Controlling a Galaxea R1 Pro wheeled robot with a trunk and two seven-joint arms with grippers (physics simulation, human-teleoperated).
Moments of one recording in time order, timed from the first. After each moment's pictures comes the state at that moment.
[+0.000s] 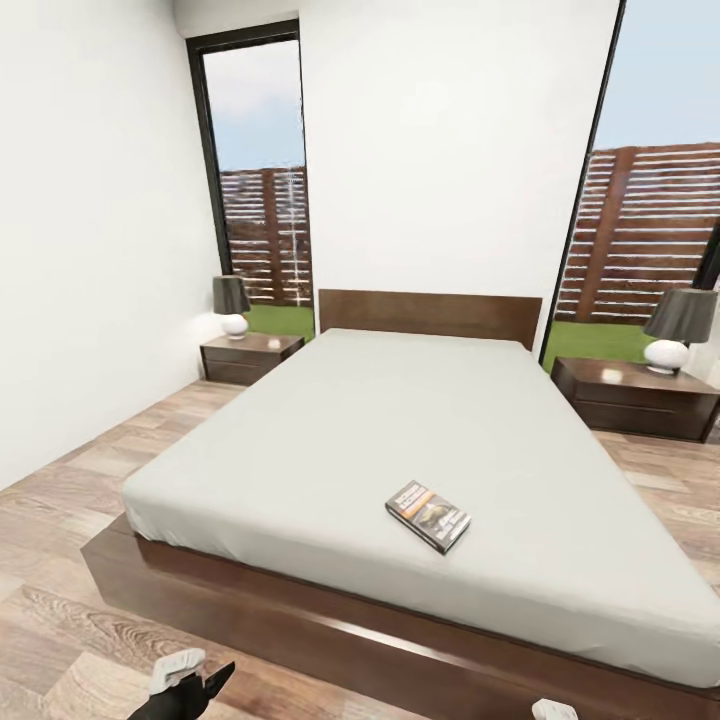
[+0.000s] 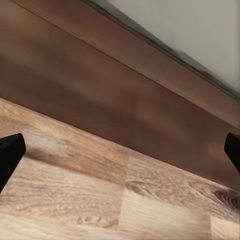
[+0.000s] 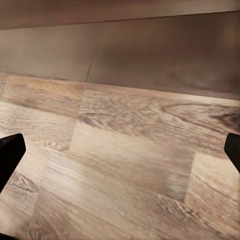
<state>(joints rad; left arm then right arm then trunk) -0.43 0.20 0.26 -0.10 0.17 -0.19 -0.69 -0.41 -0.19 -0.22 -0.04 -0.06 -0.06 0.65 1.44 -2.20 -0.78</state>
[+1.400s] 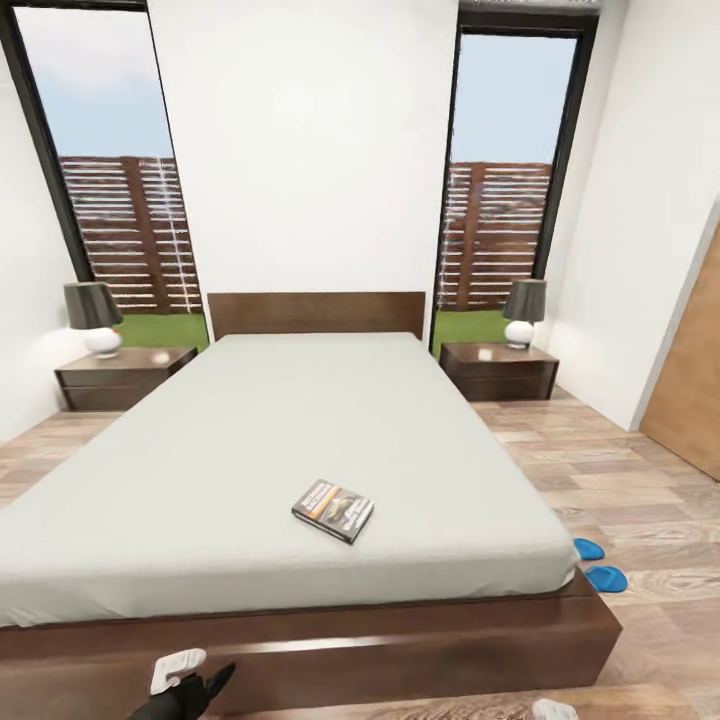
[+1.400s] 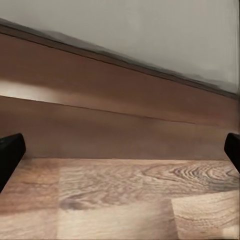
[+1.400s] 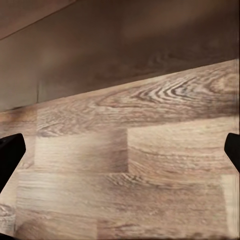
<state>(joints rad) -0.44 0.20 0.26 -0.10 0.17 -0.19 -0.69 -0.41 -0.19 -0.22 -0.04 -0.06 -0.06 0.65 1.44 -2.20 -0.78</state>
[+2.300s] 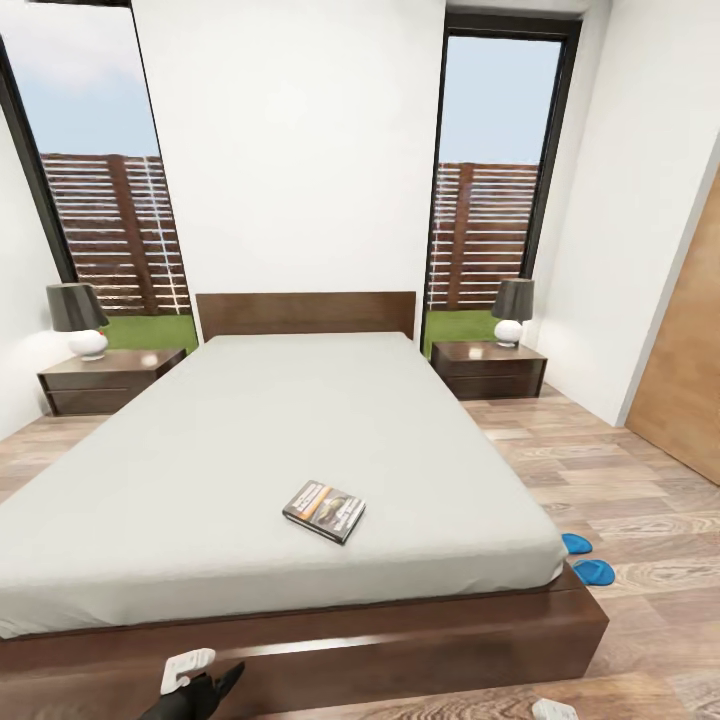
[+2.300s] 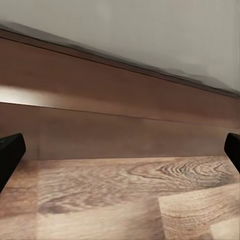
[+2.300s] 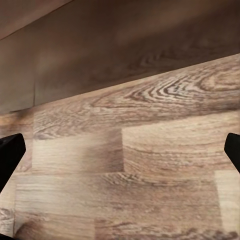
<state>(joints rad) -0.43 0.17 0.26 -0.10 0.17 -0.19 -0.69 -0.41 -0.19 -0.23 -0.04 -0.06 -0.06 0.65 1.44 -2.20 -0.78</state>
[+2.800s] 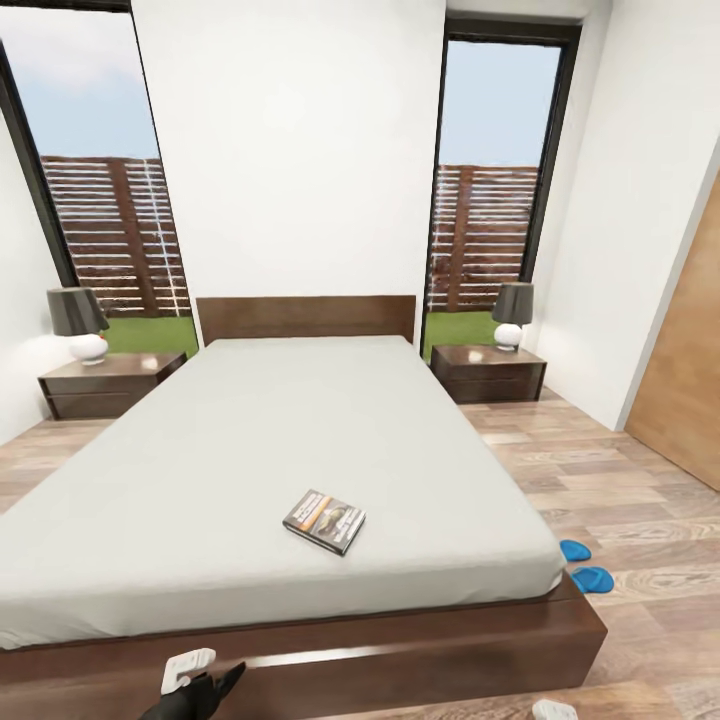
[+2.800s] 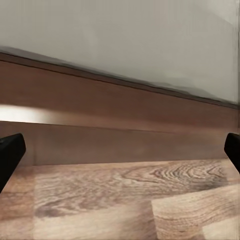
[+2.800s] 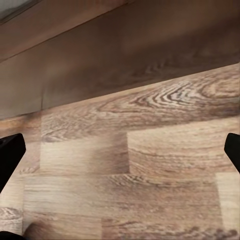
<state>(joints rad) -0.43 0.17 0.26 -0.10 0.16 -0.19 -0.69 -0.41 -0.19 -0.23 -0.04 -0.06 -0.06 0.65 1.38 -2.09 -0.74</state>
